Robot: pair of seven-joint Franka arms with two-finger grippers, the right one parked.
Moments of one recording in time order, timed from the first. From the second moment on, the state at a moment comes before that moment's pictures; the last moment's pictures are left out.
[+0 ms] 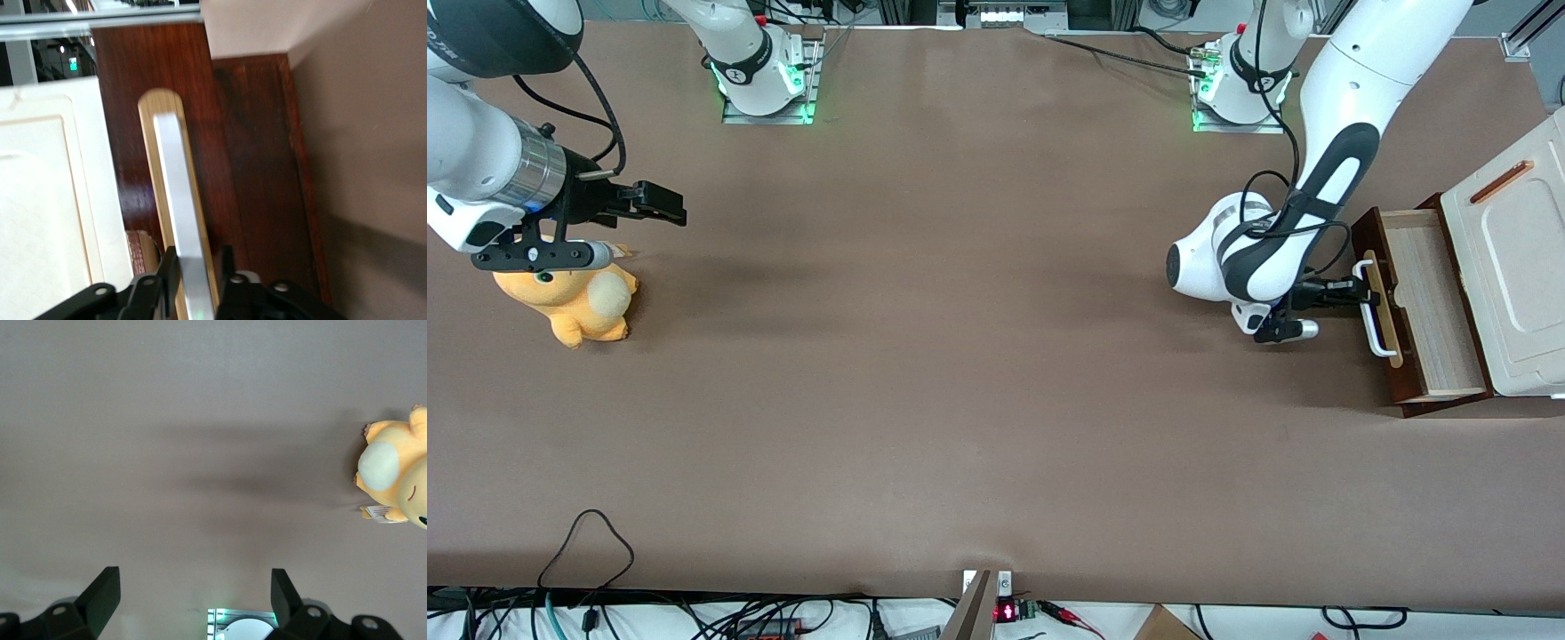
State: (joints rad) arm 0.04 0.57 -0.40 -2.08 1.39 1.47 -0.95
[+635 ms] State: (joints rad) arm 0.02 0.50 -0.43 -1.87 1.04 1.48 -0.95
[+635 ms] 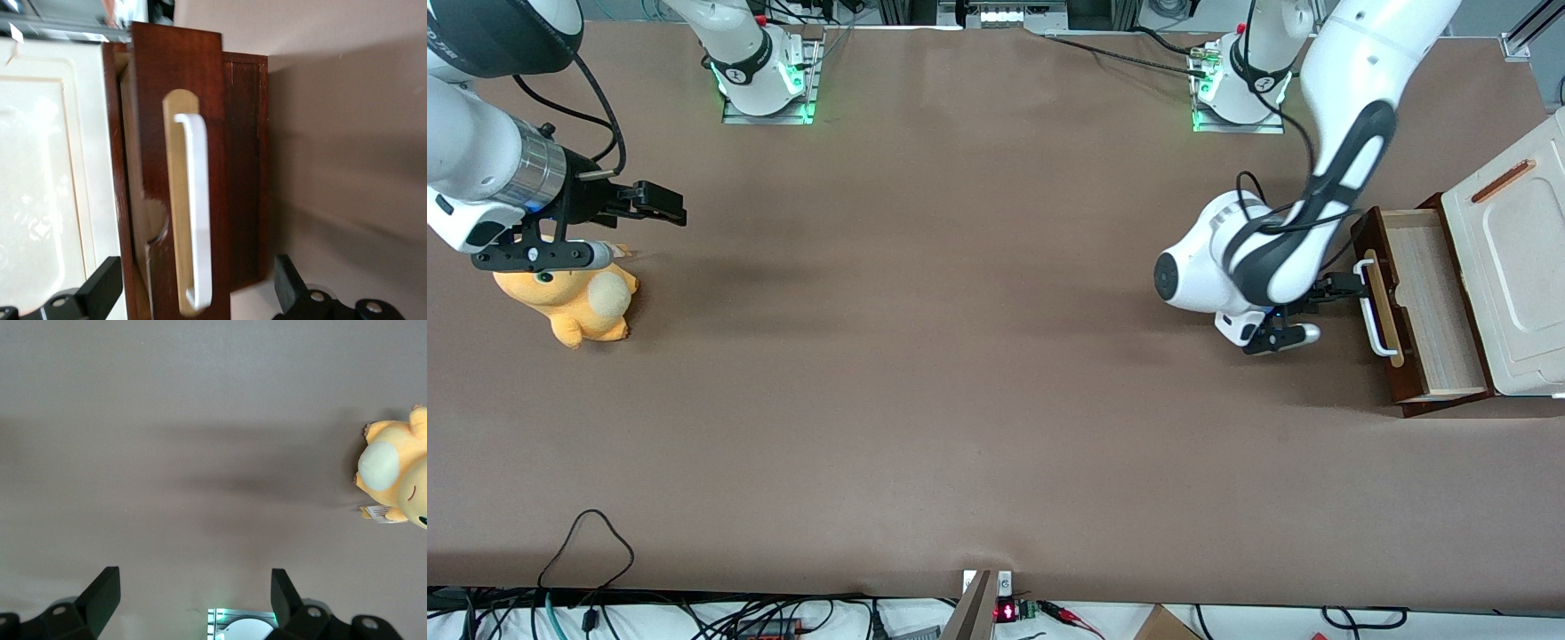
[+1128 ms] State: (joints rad) arm 0.01 0.24 -0.43 -1.64 0.54 1.51 -0.77
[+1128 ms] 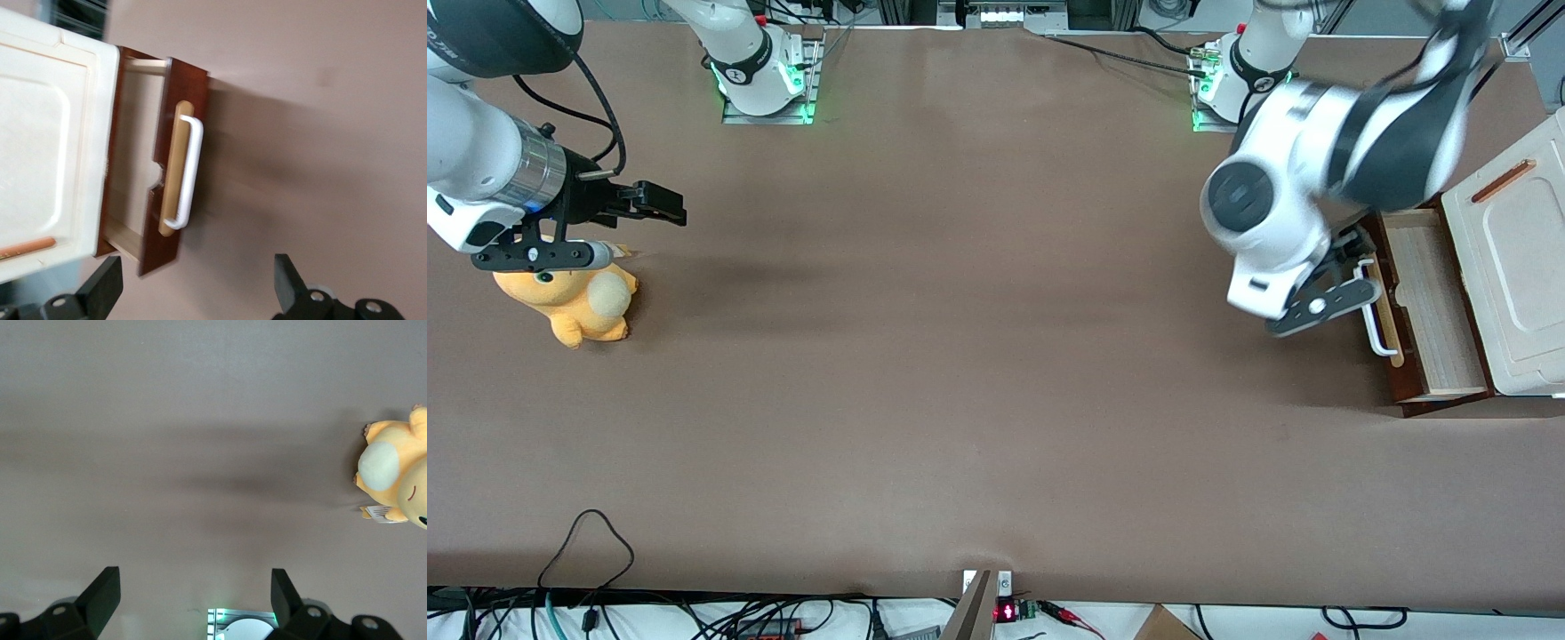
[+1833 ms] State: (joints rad) arm 0.12 0.04 -0.13 -1.53 -0.02 1.59 -0.10
